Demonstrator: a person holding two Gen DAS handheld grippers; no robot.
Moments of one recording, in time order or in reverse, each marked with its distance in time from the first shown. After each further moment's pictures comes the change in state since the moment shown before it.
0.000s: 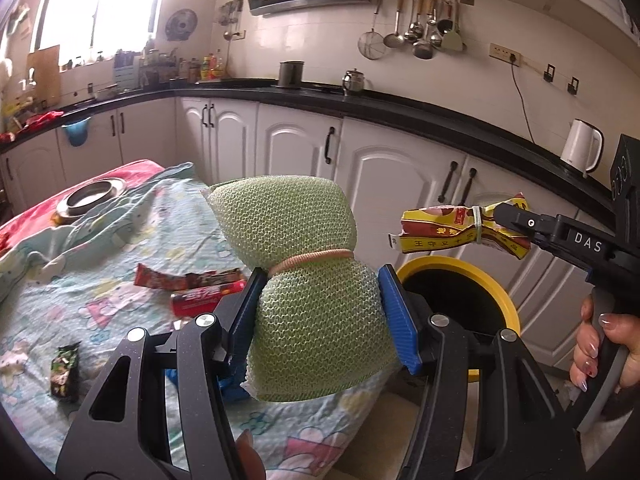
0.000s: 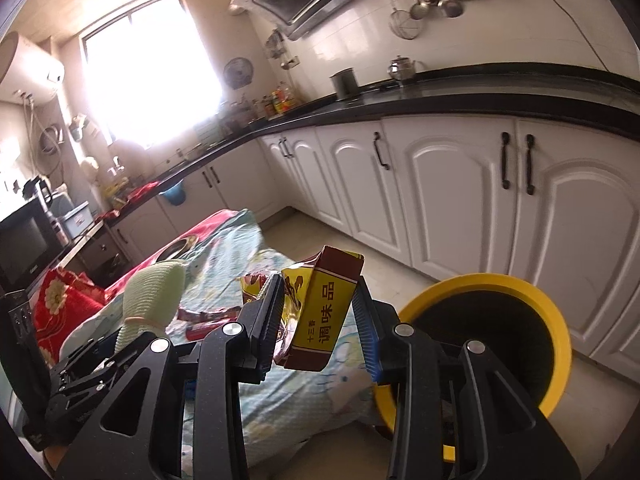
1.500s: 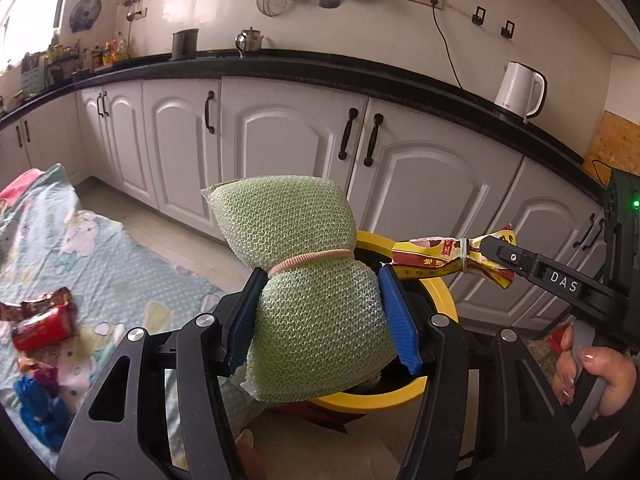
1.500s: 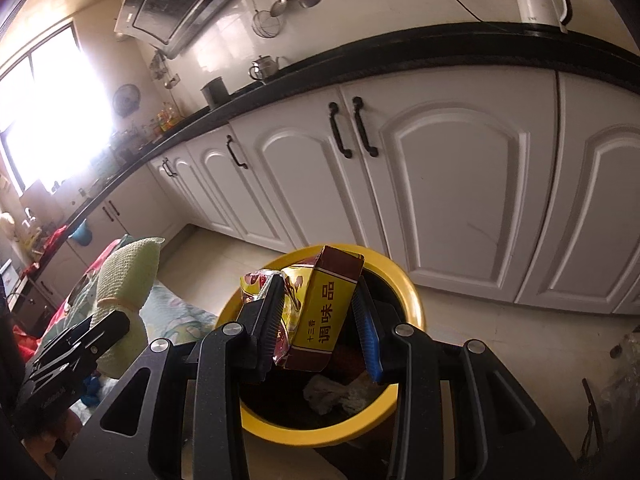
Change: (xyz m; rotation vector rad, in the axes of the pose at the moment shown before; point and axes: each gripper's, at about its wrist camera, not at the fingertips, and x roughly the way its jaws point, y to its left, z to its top) left arm 0.103 -0.126 -0.006 0.133 0.132 -0.264; right arm -0.036 -0.140 -0.045 0.208 -0.003 -0.323
